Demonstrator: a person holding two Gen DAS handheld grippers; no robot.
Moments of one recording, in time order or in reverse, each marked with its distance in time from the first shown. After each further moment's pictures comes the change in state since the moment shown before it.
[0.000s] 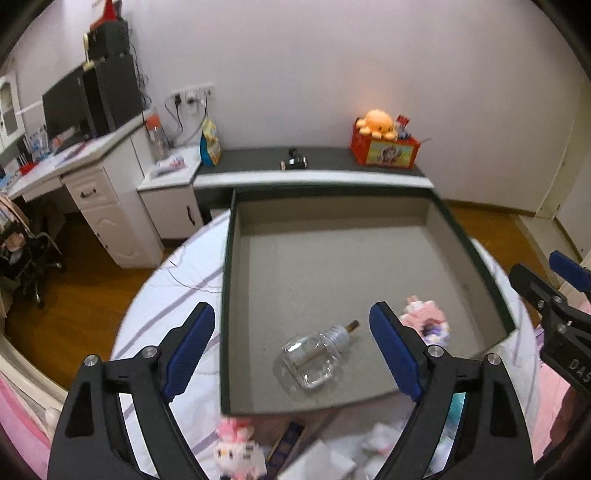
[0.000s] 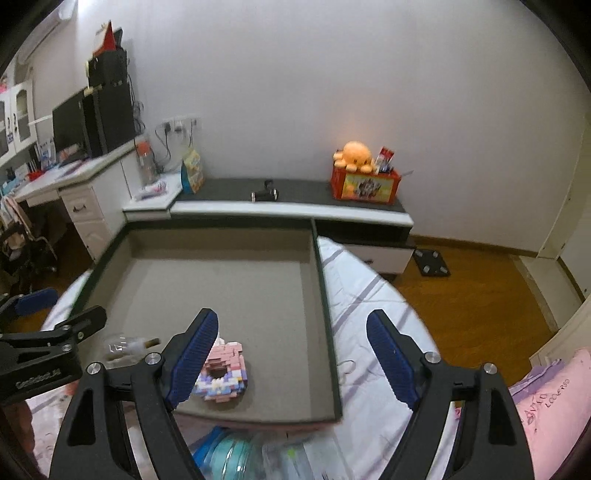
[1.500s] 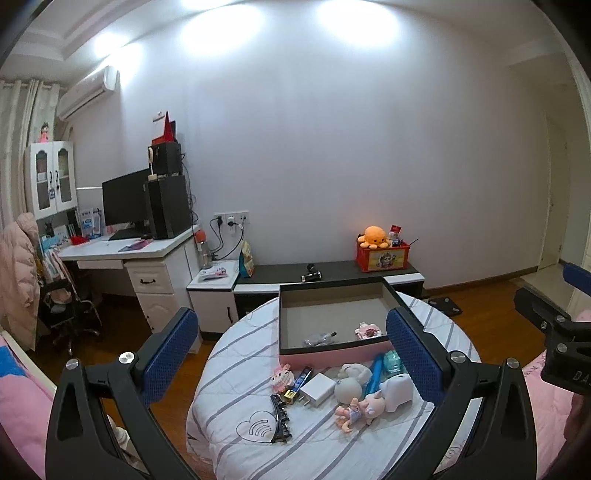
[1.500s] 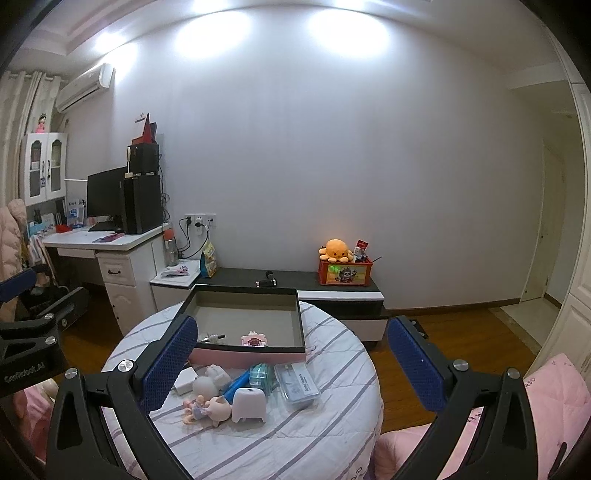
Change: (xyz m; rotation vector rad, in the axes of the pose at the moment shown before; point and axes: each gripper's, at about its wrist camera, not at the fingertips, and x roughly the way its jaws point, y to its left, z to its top) left arm -0.275 -0.003 -0.113 0.020 -0.482 0.093; right arm -0.266 -0.002 -0.092 0.005 -0.364 -0.022
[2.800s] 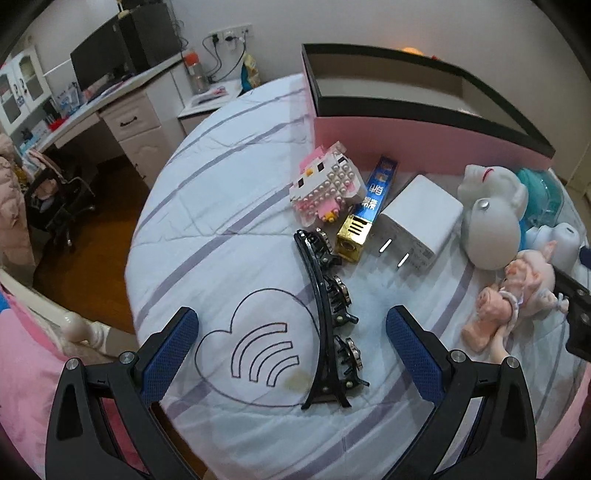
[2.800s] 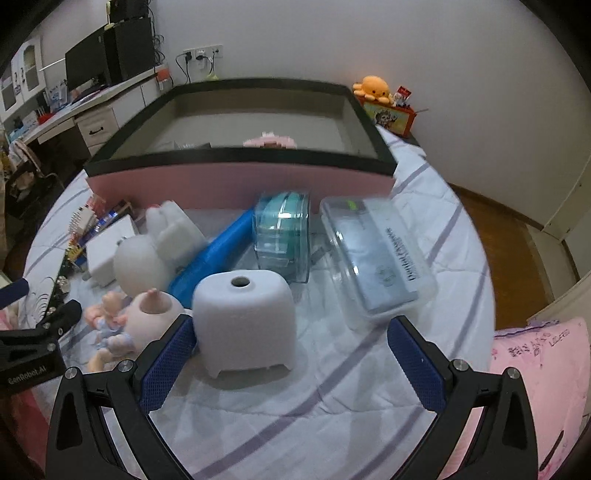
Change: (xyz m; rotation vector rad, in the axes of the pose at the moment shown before) left arm 0.212 0.024 -0.177 -0.010 0.681 0.031; right arm 0.224 0.033 -0.143 -0.040 0.663 0.075
